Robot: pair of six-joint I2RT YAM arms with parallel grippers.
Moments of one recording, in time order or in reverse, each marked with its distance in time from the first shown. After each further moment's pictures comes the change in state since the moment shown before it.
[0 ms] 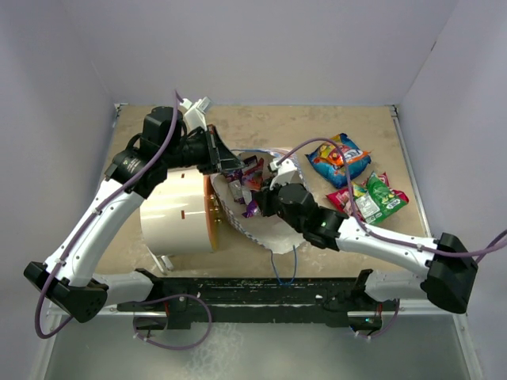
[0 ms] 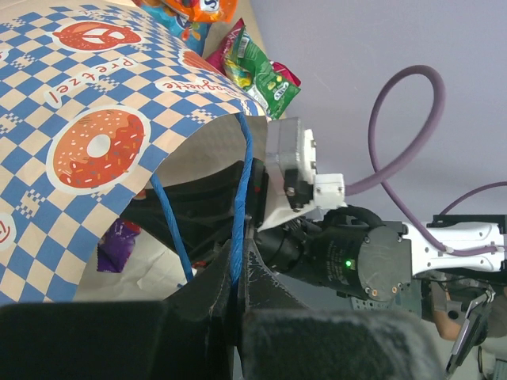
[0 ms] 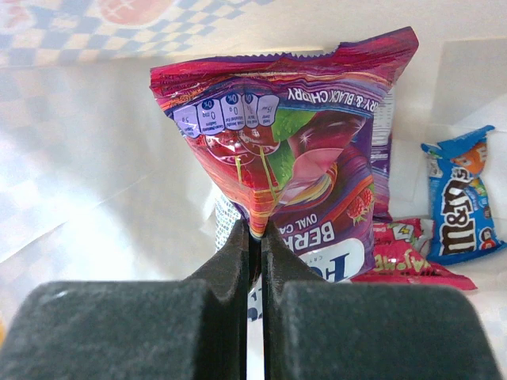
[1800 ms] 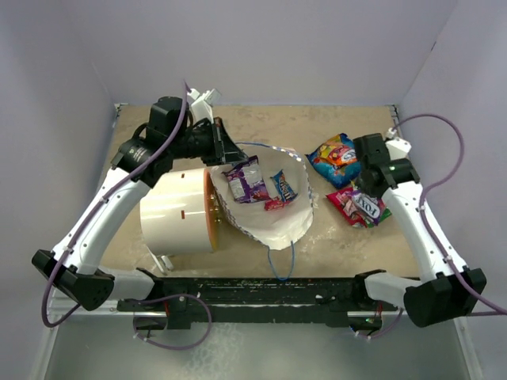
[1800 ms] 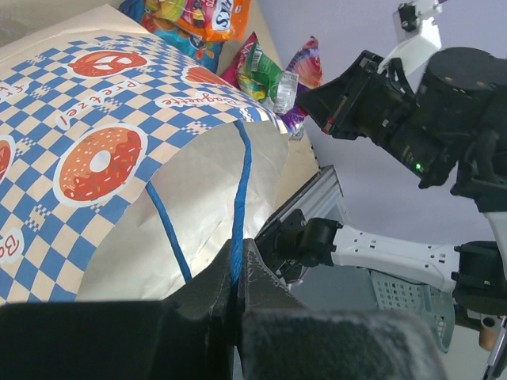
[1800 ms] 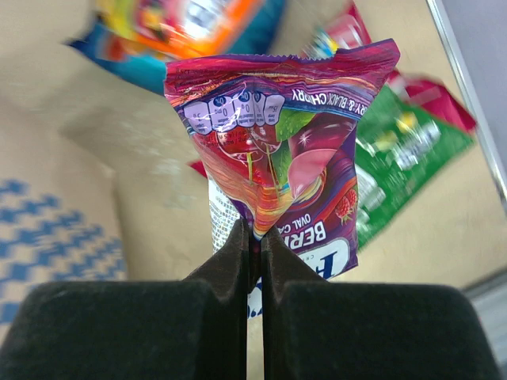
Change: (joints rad) left arm 0.000 0.077 0.093 -0.024 -0.006 0.099; right arm -0.718 -0.041 0.435 -1.184 0.217 0.282
